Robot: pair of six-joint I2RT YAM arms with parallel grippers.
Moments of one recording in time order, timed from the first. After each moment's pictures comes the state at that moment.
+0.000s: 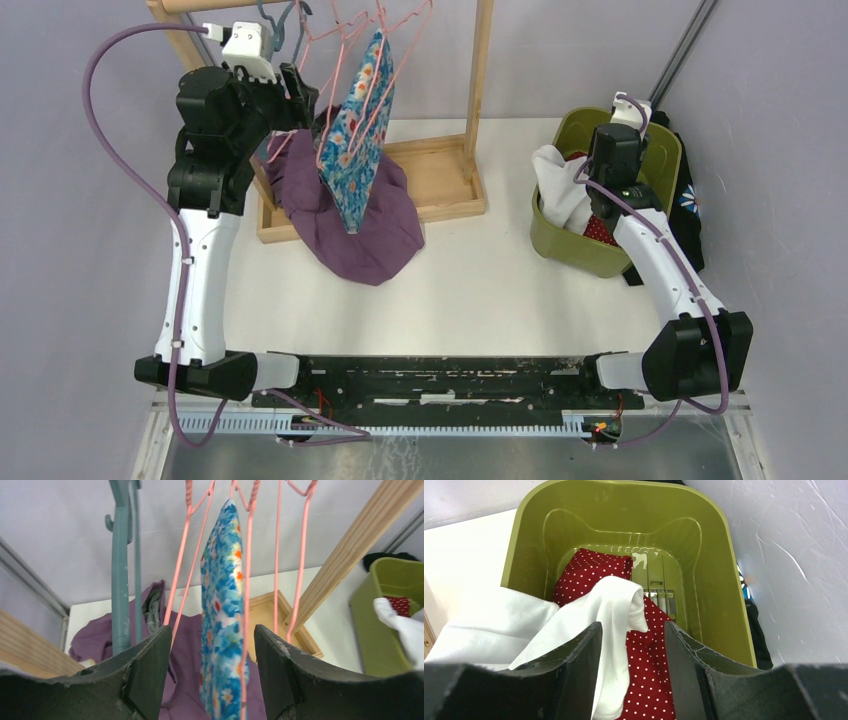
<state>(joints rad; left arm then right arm) -0.12 1.32 1.80 -0.57 0.12 -0.03 0.11 1.33 1.16 -0.22 0.58 0.09</state>
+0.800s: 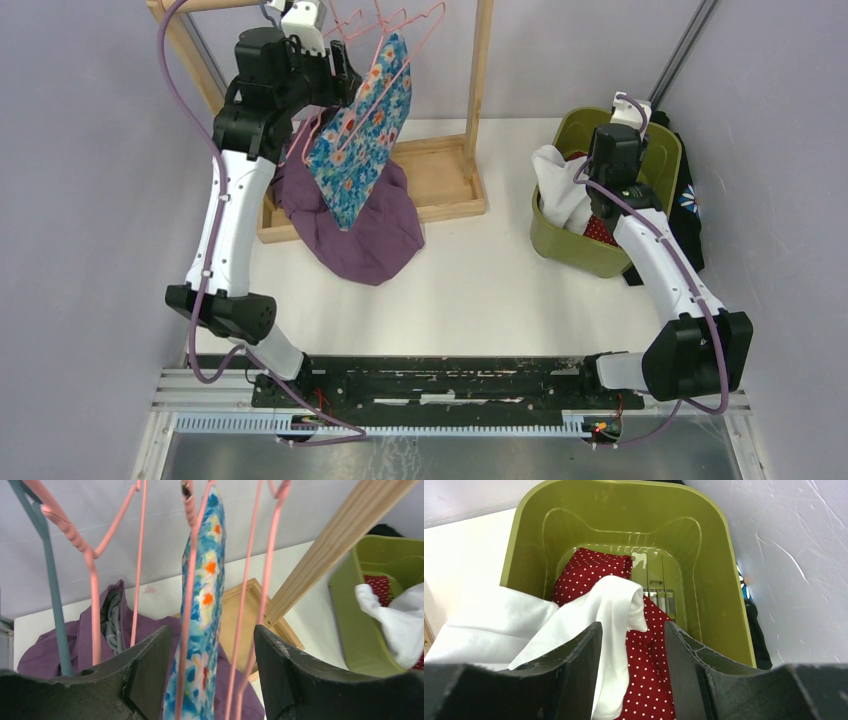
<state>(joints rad) -0.23 1.62 2.11 -0.68 0.16 -0.04 0.11 1.33 1.16 -0.22 0.58 0.09</state>
